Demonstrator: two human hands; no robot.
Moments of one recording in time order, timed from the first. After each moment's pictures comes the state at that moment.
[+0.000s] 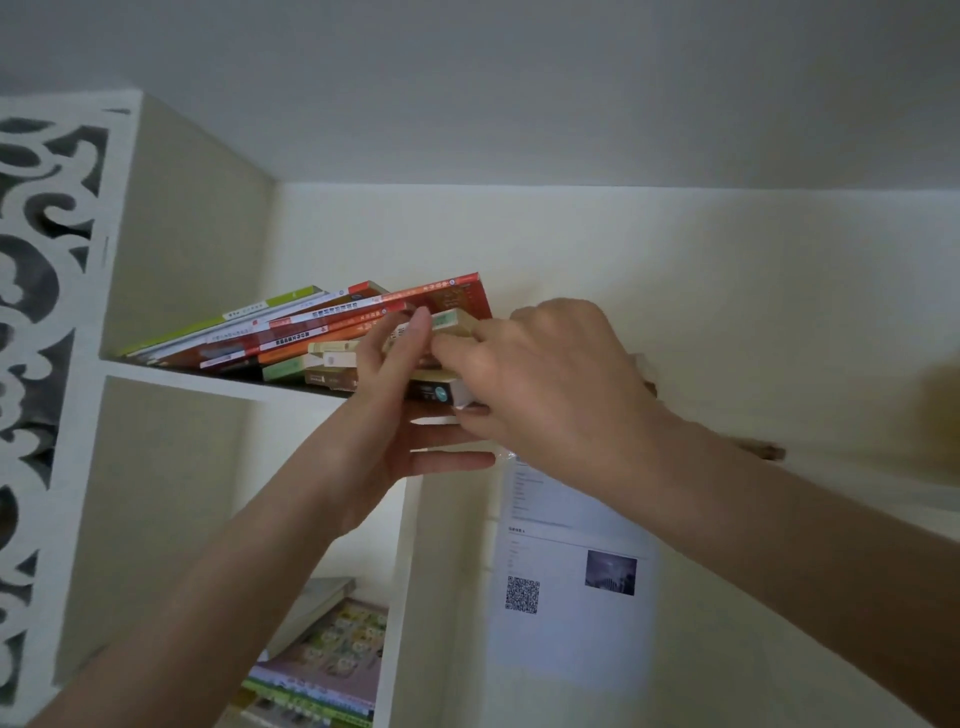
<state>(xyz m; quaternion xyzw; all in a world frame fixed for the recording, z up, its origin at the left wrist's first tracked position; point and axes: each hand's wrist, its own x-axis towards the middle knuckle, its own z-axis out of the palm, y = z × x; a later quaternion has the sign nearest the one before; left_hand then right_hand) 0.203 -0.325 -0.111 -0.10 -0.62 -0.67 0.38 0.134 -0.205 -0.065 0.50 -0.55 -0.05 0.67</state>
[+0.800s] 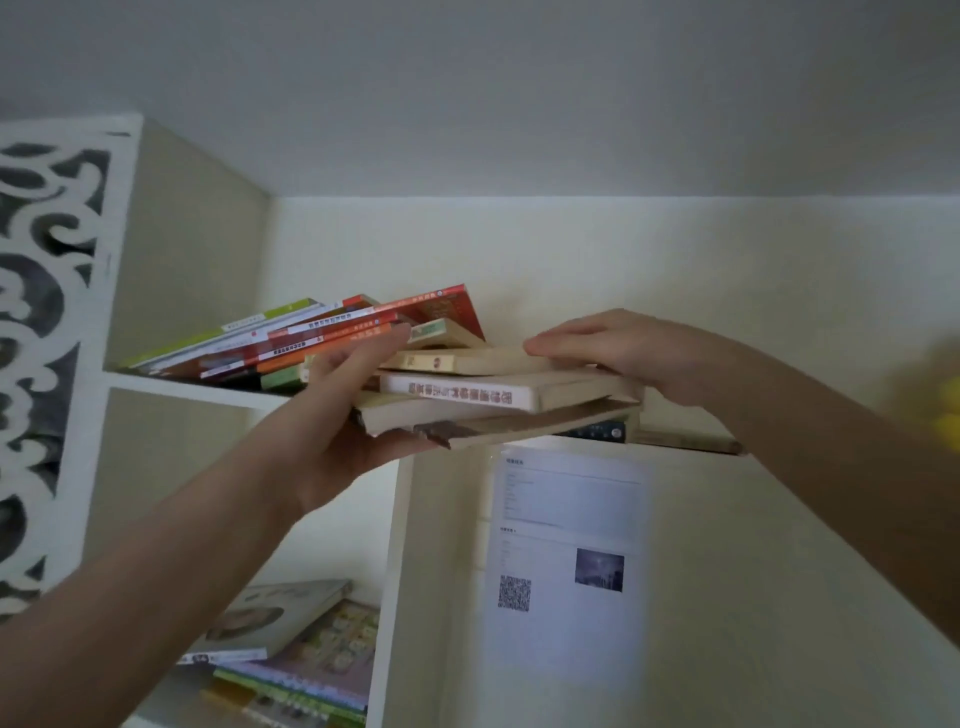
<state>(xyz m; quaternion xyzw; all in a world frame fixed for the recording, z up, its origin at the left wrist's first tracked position) 0.225 -0.327 -0.104 -0.05 -0.56 -0.74 0.38 0.069 -0.160 -0.018 0.49 -0.80 0.35 0.03</state>
